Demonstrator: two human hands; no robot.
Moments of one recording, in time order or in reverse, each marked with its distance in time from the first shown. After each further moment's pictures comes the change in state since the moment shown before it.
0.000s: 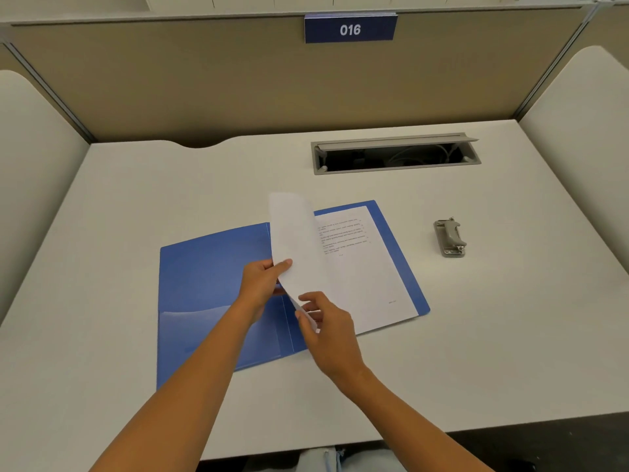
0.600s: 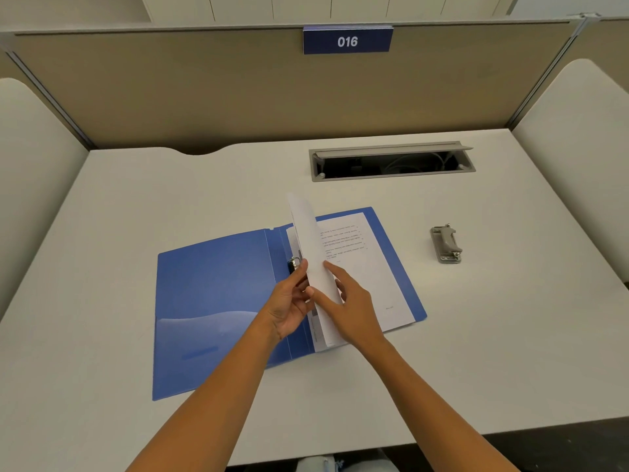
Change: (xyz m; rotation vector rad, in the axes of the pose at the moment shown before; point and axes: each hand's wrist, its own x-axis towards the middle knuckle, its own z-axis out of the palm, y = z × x) left_hand -0.022 -0.007 0.039 -0.580 -0.308 -0.217; right_hand 0.044 0.006 -0.037 0.137 0.009 0.060
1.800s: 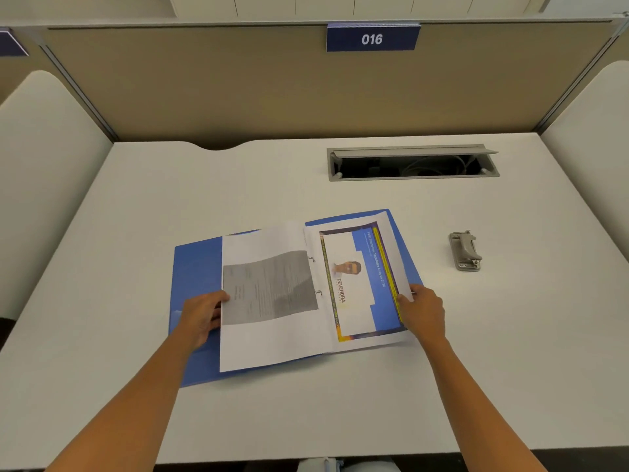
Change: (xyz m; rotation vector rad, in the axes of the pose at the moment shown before) left_hand -0.022 0.059 -0.156 0.422 0.577 0.081; right_hand 0.034 0.078 -0.074 -0.435 0.220 0.343
